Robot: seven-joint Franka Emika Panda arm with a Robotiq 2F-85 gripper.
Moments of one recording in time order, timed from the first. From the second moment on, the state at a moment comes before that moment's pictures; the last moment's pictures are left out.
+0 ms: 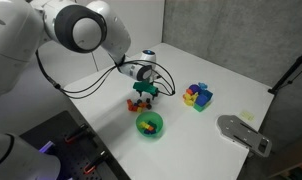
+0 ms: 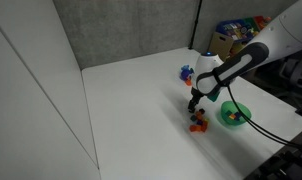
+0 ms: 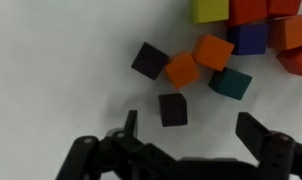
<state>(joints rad) 0.05 0.90 0.04 -1.73 -0.06 2.58 -0.29</state>
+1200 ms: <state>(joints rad) 0.05 0.94 0.04 -1.73 -0.06 2.63 -0.29</state>
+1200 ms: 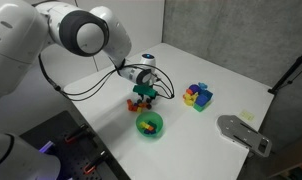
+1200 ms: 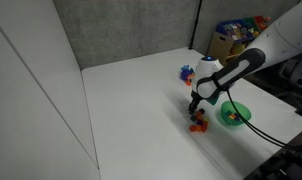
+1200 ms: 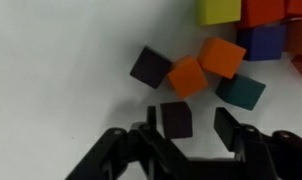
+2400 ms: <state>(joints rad) 0.05 0.82 0.02 -1.71 -0.07 2.51 -0.26</state>
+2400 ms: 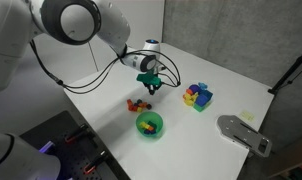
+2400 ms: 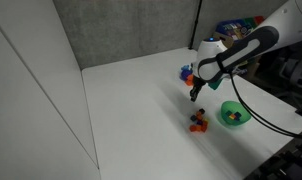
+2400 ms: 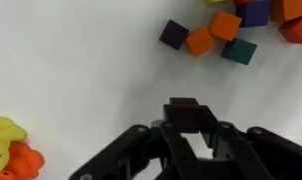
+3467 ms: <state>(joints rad) -0.03 0.44 -0.10 -2.16 -0.12 2.43 -0.22</state>
